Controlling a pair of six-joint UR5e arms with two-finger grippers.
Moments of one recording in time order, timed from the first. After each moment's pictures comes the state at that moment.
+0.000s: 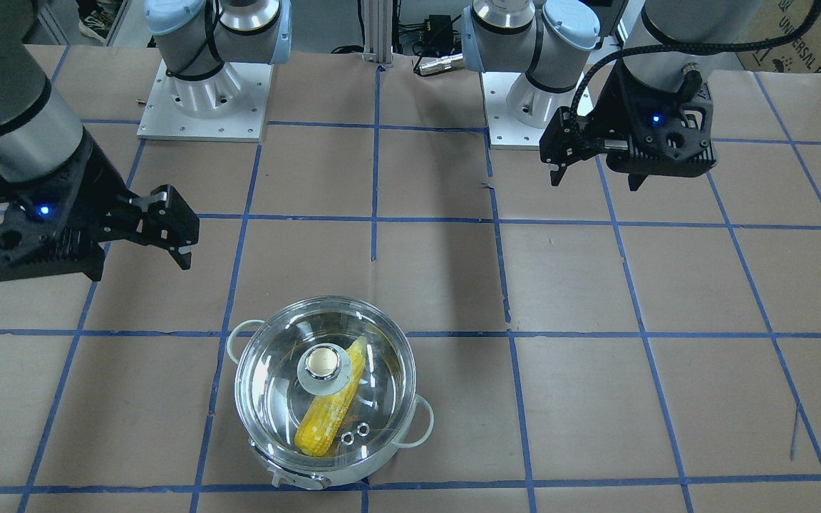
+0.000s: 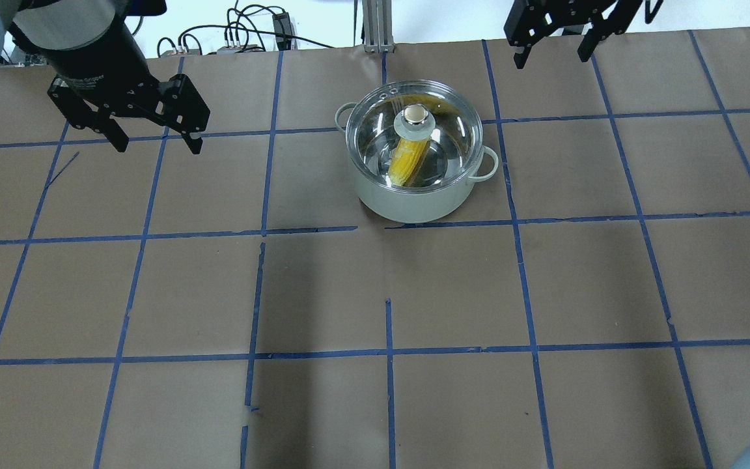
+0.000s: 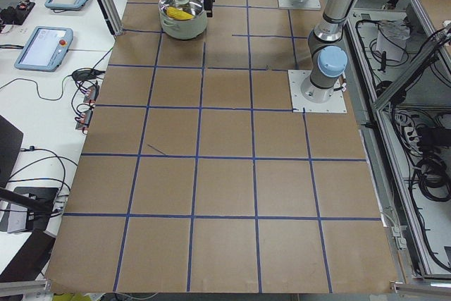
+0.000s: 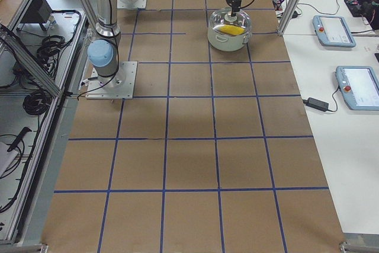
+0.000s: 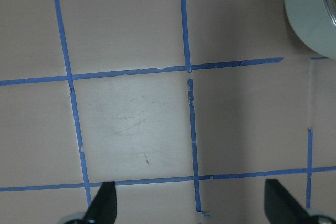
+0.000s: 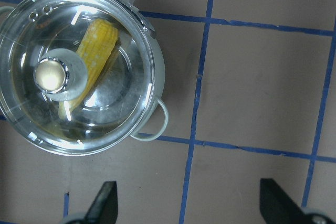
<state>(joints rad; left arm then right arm) -1.55 -1.62 -1.45 -1.69 1.60 0.09 1.55 -1.35 1.29 -1.56 -1.49 -0.13</state>
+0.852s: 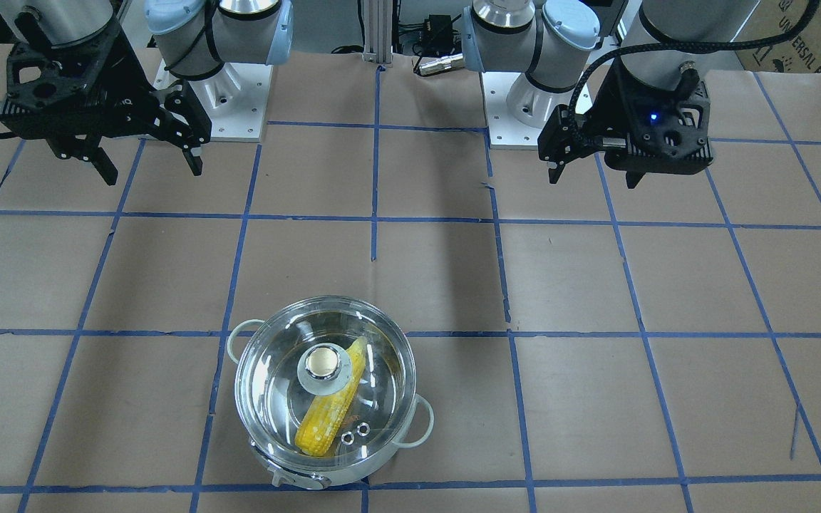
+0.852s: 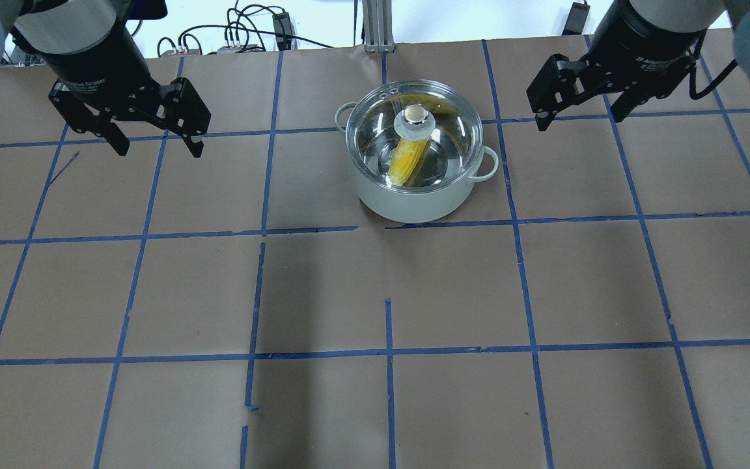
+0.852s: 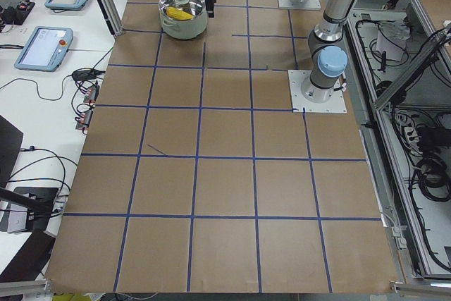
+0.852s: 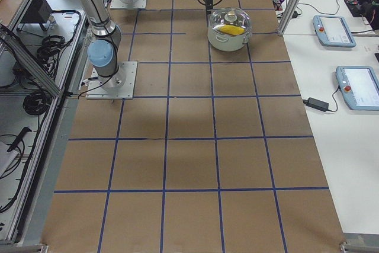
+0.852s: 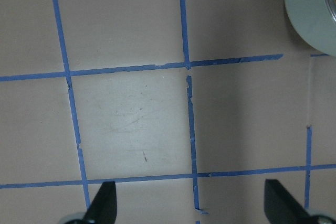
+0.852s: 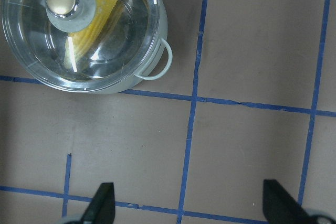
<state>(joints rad) -1.55 -1.61 -1.46 -1.69 1.60 0.08 1.55 -1.61 1.55 -1.63 -1.50 -0.14</state>
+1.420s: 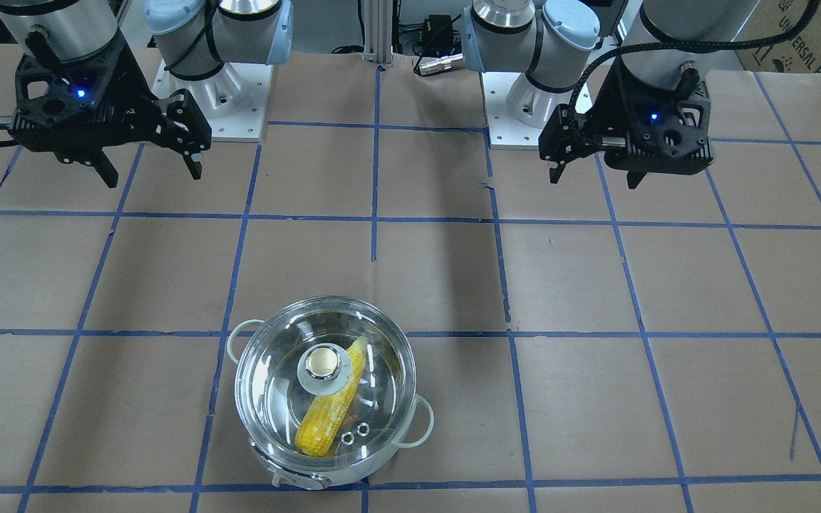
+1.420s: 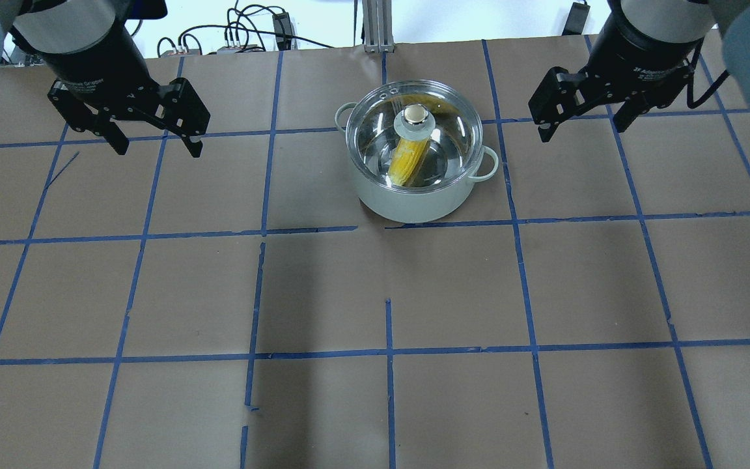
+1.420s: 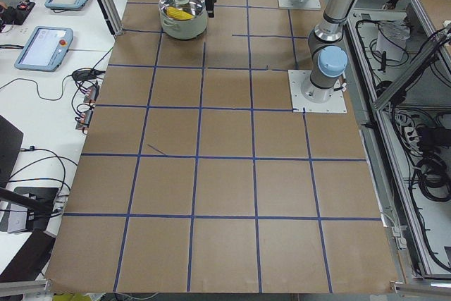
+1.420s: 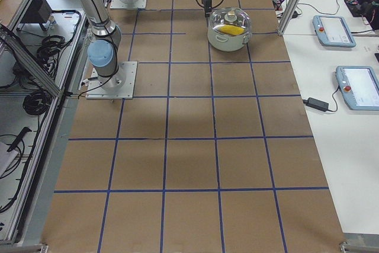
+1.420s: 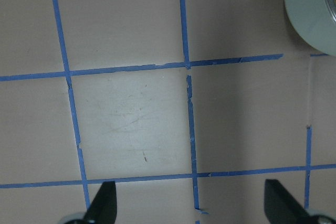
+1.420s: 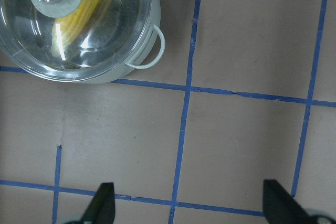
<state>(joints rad) -1.55 -1.62 -1.46 -1.69 1.60 0.11 1.55 -1.60 1.56 -1.61 -1.54 -0.14</state>
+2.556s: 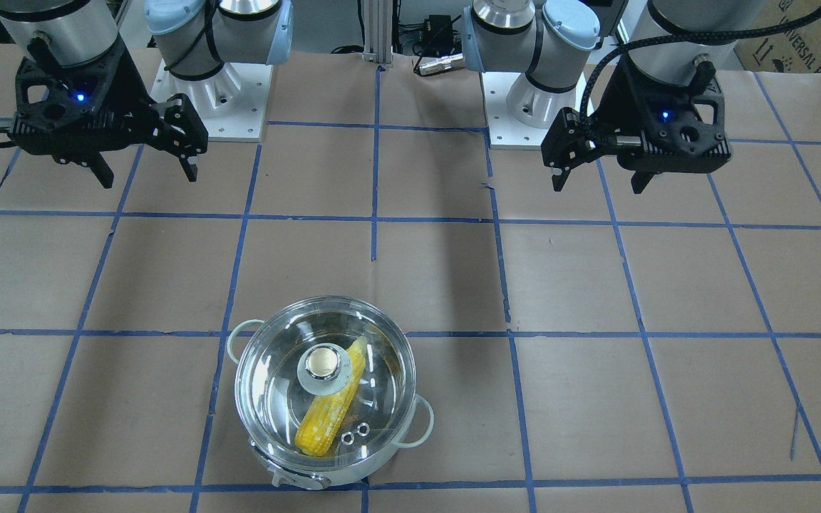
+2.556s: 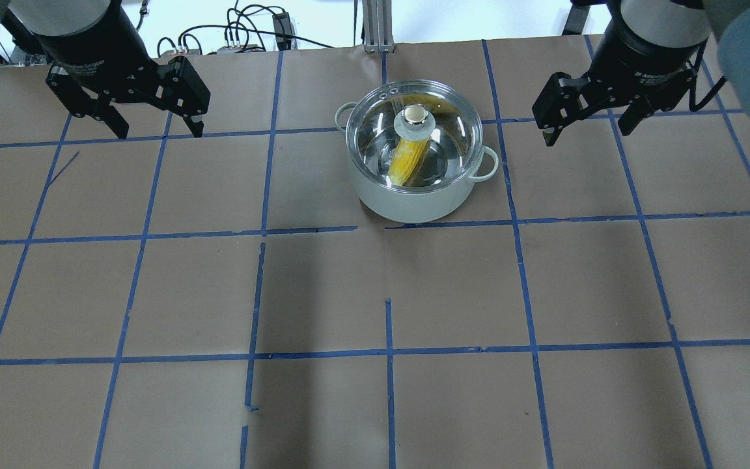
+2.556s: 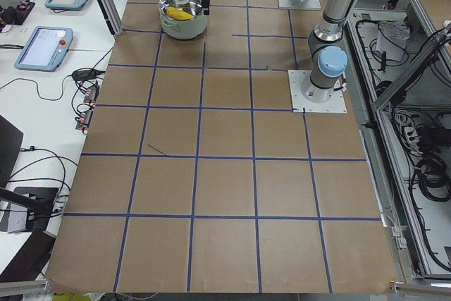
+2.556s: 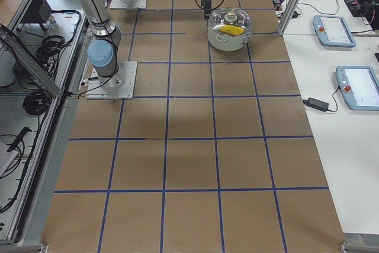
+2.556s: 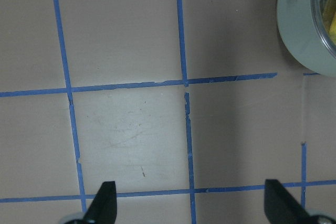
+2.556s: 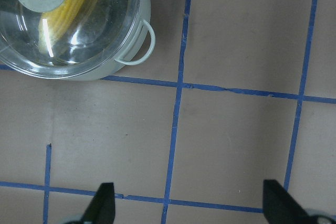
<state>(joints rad) -1.55 -1.62 -1.43 -1.66 1.59 0.03 1.55 -1.59 1.57 -1.61 -1.55 -0.14</state>
